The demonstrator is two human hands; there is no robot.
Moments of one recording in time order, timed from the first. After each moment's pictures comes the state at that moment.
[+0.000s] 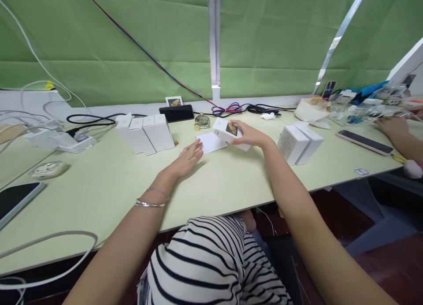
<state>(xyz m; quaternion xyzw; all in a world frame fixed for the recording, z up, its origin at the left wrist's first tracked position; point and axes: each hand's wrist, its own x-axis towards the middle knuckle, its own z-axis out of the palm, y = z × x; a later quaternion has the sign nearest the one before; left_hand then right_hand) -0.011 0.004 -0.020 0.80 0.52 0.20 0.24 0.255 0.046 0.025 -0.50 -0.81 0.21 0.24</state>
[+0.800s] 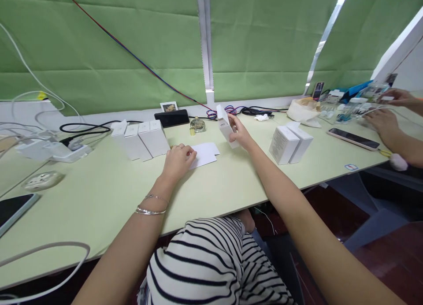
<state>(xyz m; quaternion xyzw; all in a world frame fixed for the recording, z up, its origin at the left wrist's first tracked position) 0.001 -0.002 -0.001 0.77 0.60 0.19 -0.04 0.246 0.071 0.002 -0.40 -0.74 0.24 0.48</state>
